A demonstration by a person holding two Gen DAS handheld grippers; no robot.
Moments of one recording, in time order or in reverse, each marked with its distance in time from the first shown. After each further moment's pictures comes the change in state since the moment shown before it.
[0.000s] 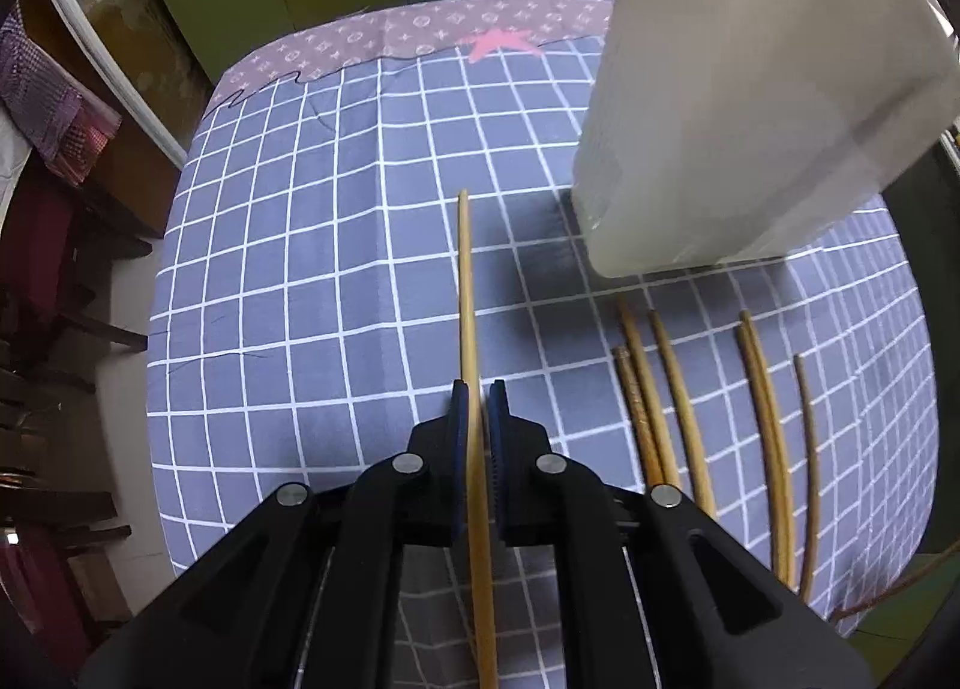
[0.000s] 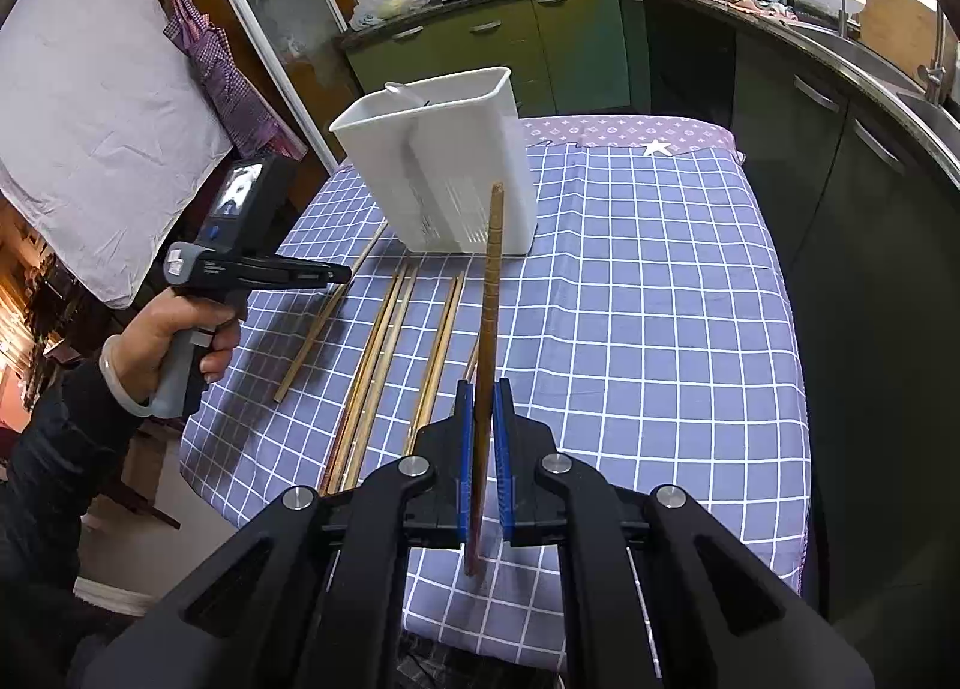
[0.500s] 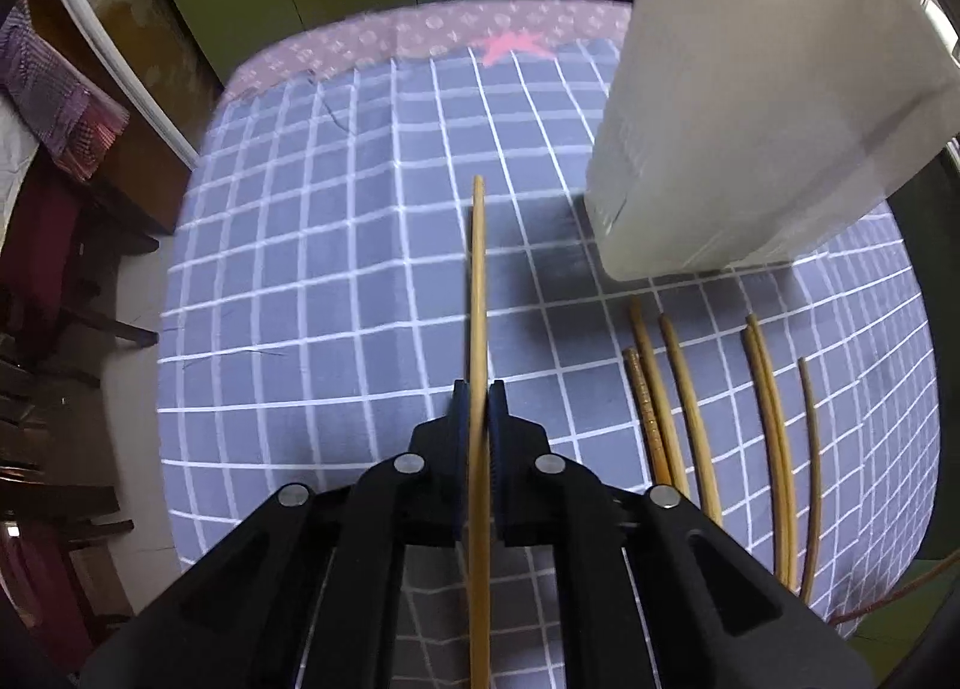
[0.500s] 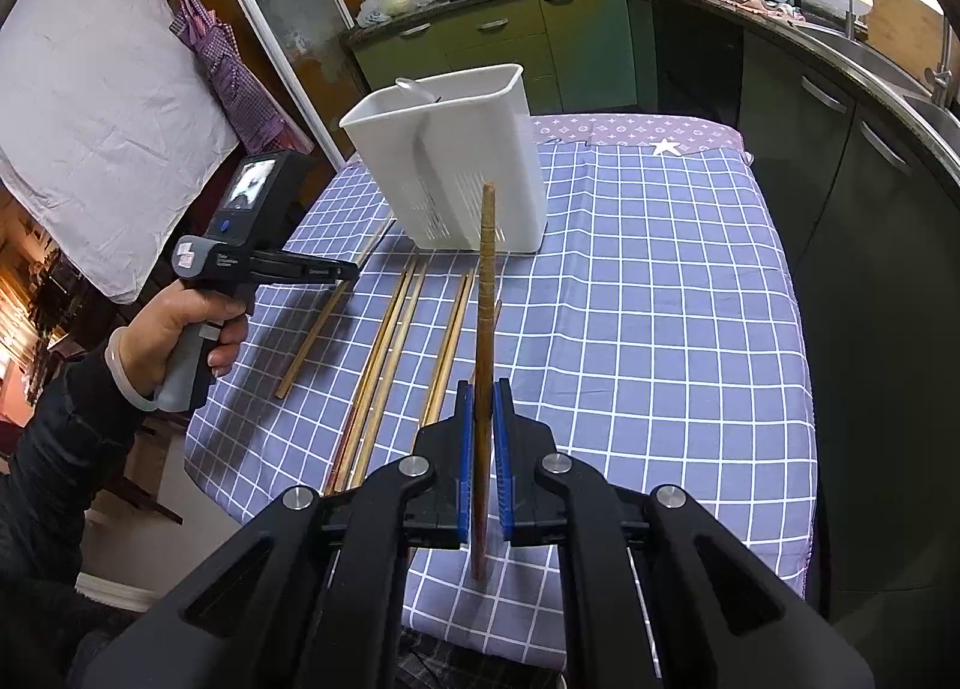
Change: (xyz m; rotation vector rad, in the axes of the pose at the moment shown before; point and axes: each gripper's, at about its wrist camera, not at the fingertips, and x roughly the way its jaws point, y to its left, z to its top) left arm -0.014 0.005 0.000 -0.016 -0.024 0.010; right arm -0.002 0.005 -0.001 -0.011 -0.004 0.010
